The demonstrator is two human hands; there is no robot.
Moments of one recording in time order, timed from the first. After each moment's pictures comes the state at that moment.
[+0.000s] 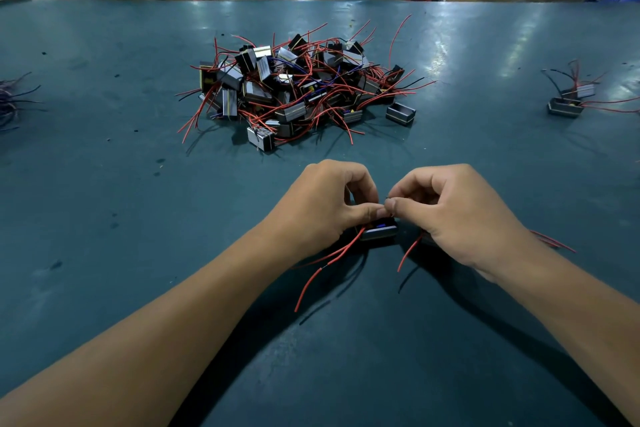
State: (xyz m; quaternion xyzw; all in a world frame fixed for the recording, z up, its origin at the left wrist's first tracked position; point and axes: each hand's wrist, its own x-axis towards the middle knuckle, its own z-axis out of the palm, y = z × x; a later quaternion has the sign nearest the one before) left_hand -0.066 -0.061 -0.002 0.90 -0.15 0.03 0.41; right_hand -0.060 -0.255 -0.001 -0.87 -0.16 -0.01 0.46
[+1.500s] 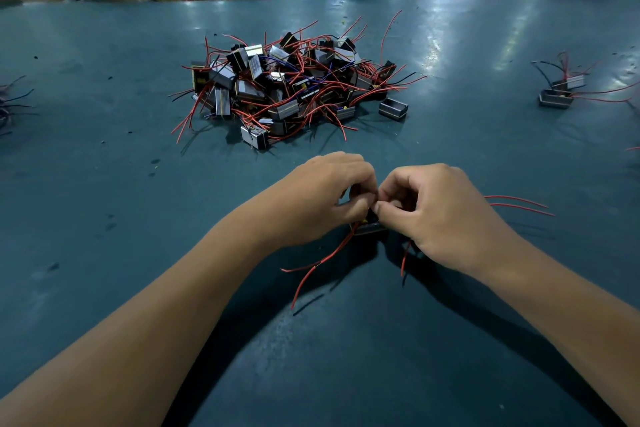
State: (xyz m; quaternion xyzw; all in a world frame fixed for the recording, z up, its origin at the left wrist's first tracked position) left_hand -0.061 -0.055 0.010 0.90 -0.34 0.06 0.25; right_hand -0.075 -0.245 0.010 -0.90 -0.21 -0.04 0.38
